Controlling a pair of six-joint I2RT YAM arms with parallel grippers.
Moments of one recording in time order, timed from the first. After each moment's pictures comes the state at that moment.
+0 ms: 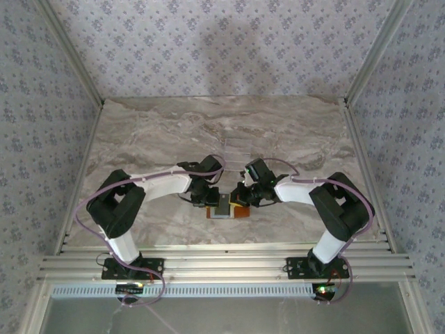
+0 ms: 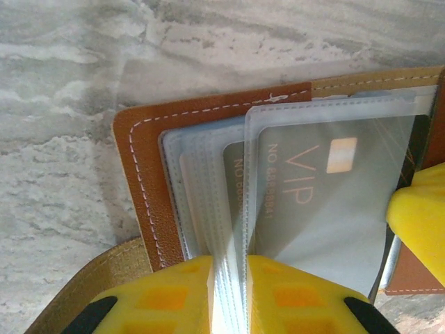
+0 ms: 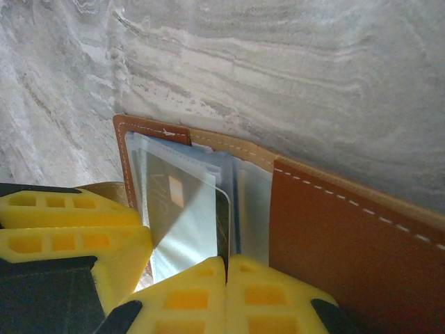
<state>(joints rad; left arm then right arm) -0.80 1.74 1.05 -0.65 0.20 -0.70 0.64 1.66 0.74 -0.07 -0.53 0.84</state>
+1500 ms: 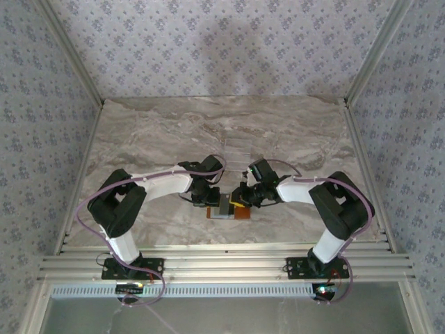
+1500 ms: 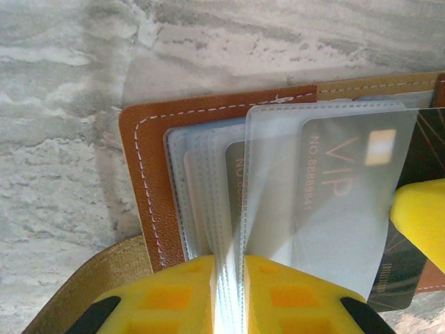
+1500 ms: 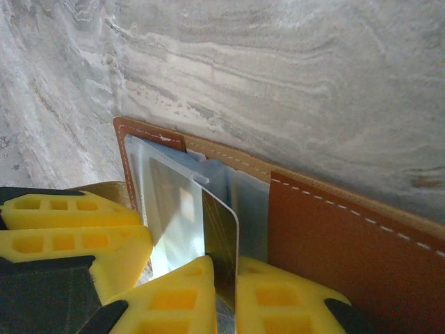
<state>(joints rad) -0.80 1.75 1.05 -0.65 0.20 -0.70 0.60 1.66 0.71 -0.03 -0.58 0.86</state>
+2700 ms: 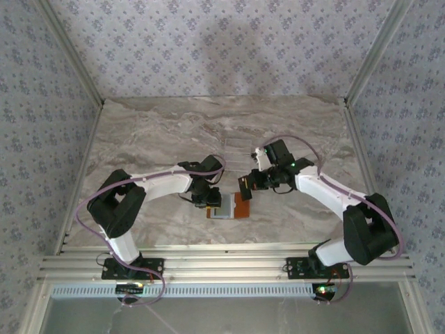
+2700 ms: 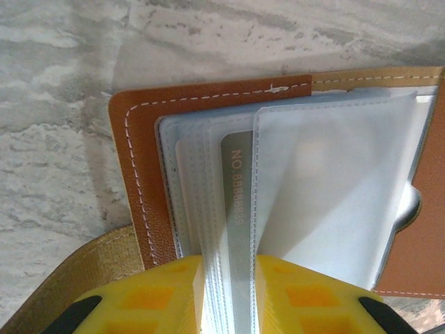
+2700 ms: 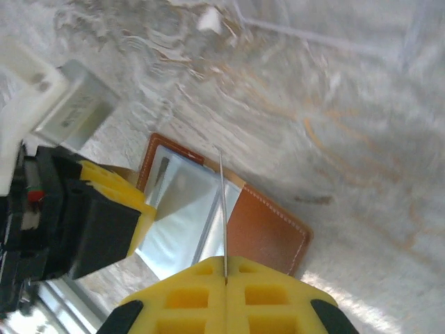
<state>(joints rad) -0.80 1.74 1.05 -0.65 0.23 -0.72 0.49 1.42 0.92 -0.52 -0.43 0.30</state>
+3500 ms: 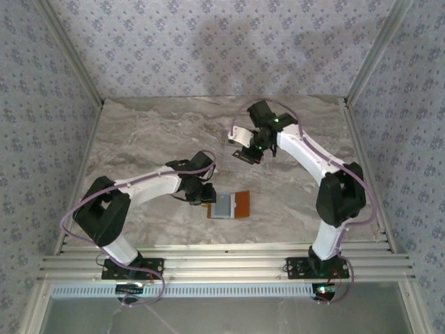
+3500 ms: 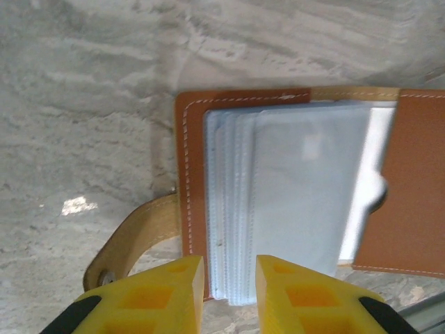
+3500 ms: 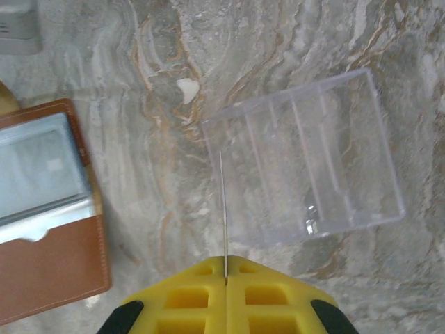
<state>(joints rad) -0.75 1.62 1.00 -0.65 0.23 -0.75 0.49 1.81 1.62 -0.95 -0.23 -0.76</state>
